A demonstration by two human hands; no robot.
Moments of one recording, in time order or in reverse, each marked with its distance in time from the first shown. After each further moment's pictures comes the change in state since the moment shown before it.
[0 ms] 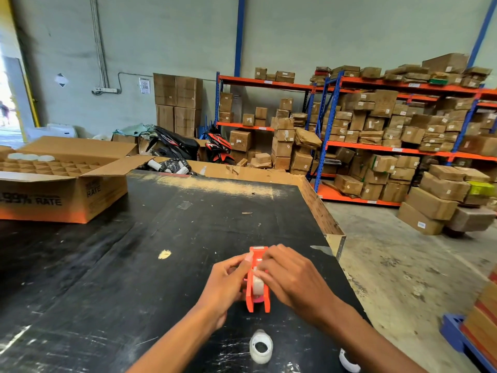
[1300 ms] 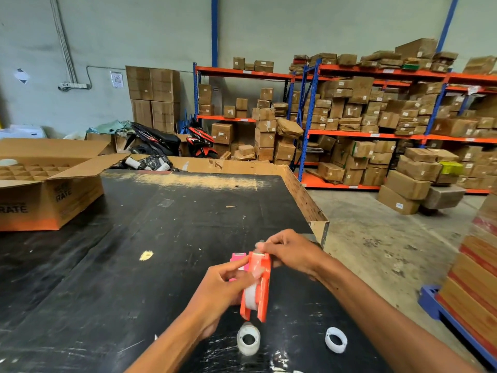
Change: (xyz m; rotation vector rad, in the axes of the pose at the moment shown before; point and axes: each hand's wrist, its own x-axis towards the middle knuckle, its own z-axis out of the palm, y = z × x) left_hand 0.001 -0.017 0.004 0.046 -0.168 -0.027; right_hand 0.010 0.043 -0.003 0.883 -0.381 1.033
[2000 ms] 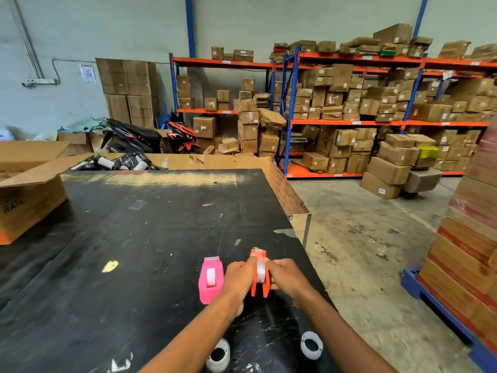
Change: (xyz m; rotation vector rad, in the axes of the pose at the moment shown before) left_hand 0.109 -0.057 0.078 0.095 0.212 -0.274; right_hand 0.028 0.119 -0.007 0.258 0.313 0.252
